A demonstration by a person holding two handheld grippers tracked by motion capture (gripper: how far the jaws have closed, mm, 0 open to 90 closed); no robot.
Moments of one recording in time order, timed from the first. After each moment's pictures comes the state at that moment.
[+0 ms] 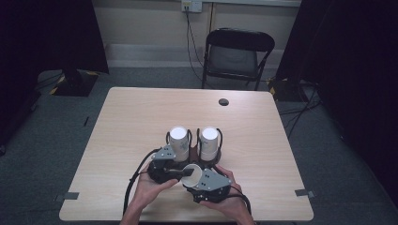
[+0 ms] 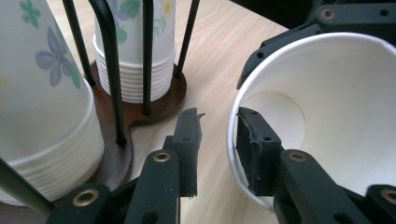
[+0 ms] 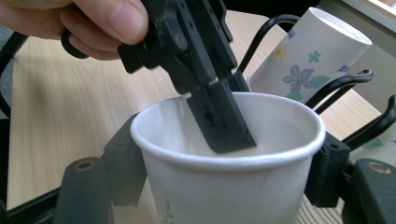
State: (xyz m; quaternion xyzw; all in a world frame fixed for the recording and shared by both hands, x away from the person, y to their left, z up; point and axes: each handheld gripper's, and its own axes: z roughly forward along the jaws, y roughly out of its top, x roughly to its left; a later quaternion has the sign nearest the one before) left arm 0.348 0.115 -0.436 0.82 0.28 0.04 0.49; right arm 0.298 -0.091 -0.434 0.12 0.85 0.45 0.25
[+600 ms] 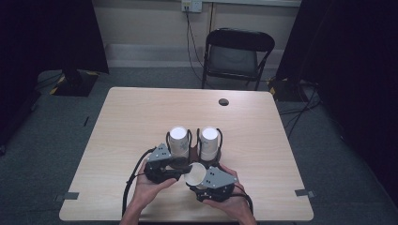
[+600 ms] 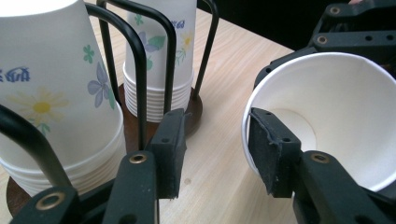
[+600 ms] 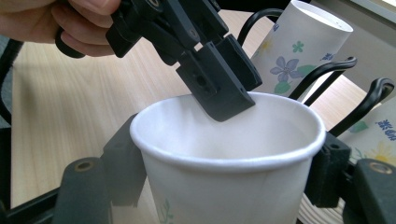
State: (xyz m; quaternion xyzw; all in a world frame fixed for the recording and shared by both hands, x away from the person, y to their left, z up) left arm 0.343 0.121 -0.430 0.80 0.29 0.07 0.52; right arm 0.300 -0.101 -0.432 0.14 0.84 0.46 0.24
